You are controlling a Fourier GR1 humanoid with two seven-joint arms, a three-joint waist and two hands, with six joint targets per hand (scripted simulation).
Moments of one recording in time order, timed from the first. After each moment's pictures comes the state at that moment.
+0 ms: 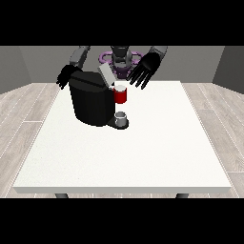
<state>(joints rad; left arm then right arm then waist) -1.12 0.42 0.06 -0.64 -0.75 -0.21 -0.16 -0.28 -0.05 -0.09 -1.29 -0.05 -0.18 -0.11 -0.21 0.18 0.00</state>
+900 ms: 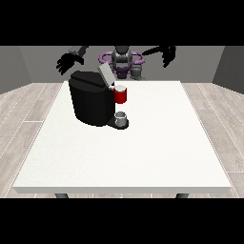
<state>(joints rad) -0.76 0.14 0.32 -0.70 -0.36 -0.25 -0.22 -0.08 -0.11 -0.16 -1.28 -0.09 -0.14 -0.10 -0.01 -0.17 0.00</state>
